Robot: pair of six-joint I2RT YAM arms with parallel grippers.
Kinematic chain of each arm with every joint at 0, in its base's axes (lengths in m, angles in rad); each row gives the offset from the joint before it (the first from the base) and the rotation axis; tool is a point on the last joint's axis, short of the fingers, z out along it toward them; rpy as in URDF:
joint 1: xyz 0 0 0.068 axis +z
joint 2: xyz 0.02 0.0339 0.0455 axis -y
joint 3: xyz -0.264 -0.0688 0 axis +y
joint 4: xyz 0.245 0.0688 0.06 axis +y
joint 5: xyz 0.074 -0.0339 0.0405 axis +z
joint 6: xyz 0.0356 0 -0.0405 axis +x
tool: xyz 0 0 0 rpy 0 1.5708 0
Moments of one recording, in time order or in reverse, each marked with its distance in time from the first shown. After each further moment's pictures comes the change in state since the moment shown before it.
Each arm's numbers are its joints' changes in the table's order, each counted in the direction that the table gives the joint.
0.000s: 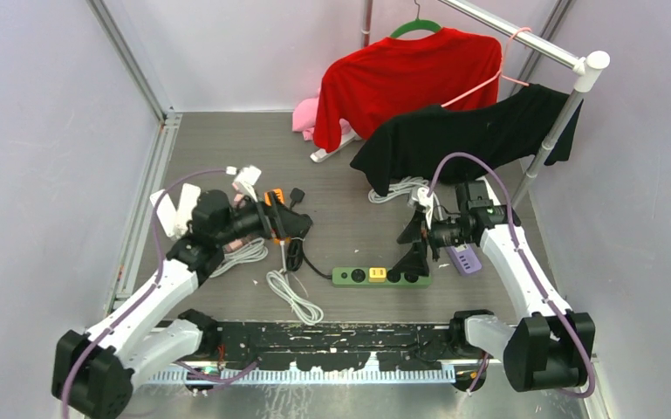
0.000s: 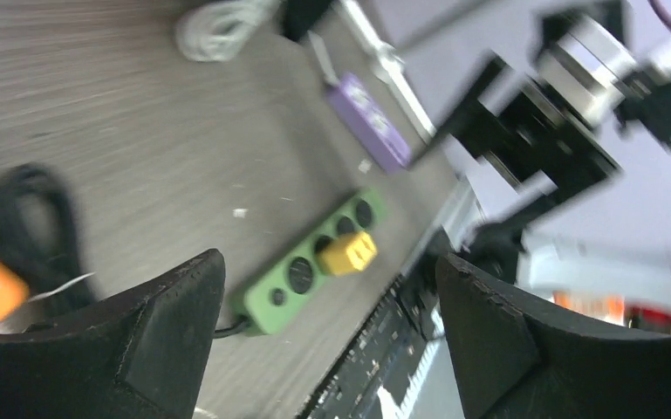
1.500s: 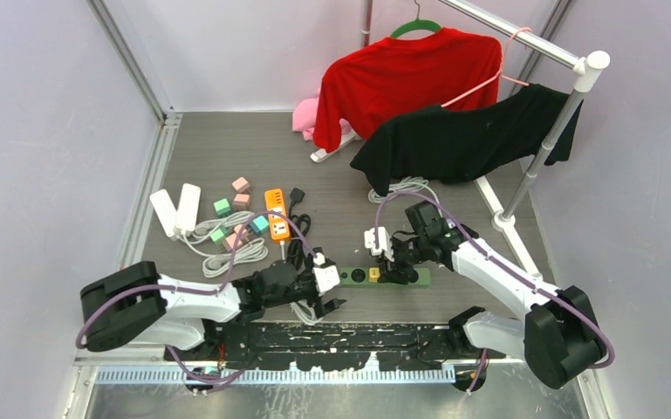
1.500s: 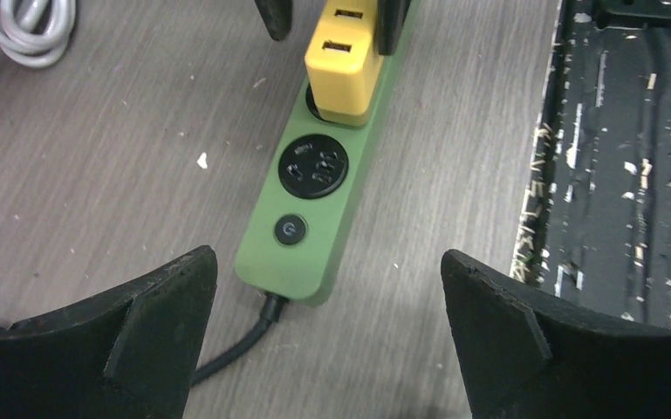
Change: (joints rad) left arm -0.796 -0.309 0.320 -0.579 0.476 0.883; right arm 0.412 -0.032 0.196 -0.380 -0.394 -0.148
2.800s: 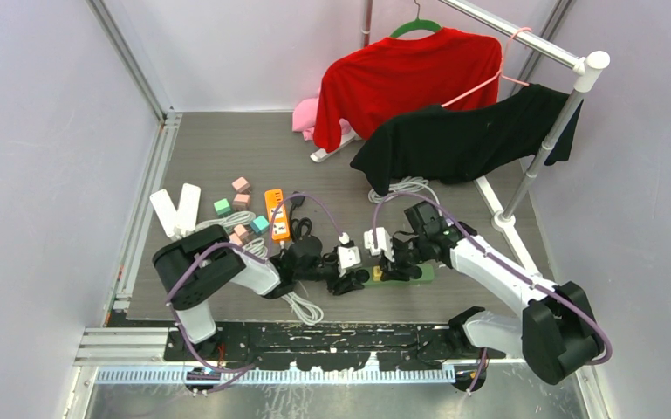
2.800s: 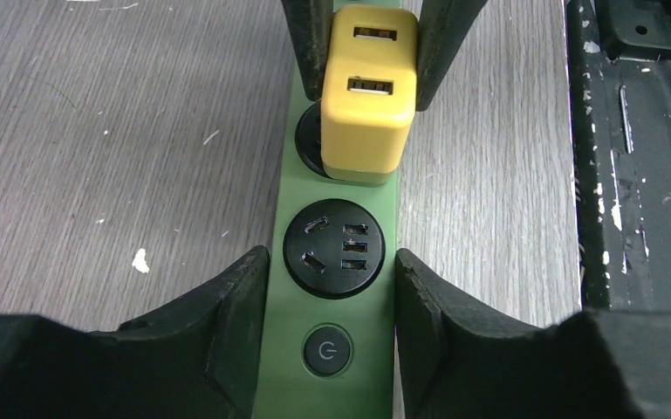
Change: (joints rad) left arm 0.154 -0.507 -0.251 -0.192 -0.360 -0.019; right arm 0.006 -0.023 -0.006 0.052 -0.009 -0.053
